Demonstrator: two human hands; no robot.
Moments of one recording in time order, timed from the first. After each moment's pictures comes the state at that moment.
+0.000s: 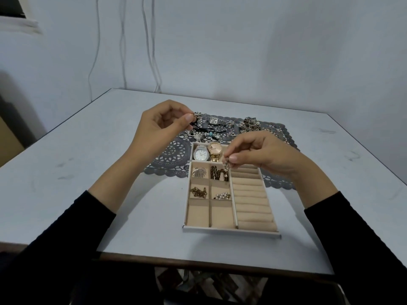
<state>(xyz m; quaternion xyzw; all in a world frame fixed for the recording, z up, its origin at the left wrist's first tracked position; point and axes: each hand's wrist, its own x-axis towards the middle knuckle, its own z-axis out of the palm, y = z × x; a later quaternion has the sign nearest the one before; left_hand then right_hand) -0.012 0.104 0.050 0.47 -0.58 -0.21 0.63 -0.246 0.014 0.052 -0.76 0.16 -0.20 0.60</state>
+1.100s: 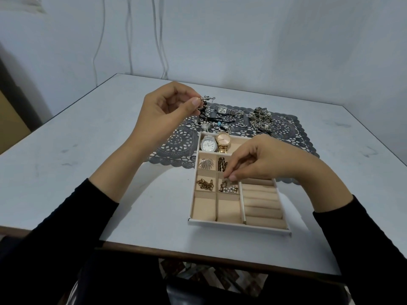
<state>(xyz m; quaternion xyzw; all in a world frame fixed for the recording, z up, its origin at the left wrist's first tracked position) -0.010 0.107 0.053 0.45 -0.59 -0.19 0.64 -0.233 0.041 0.061 -0.87 0.25 -0.06 0.42</state>
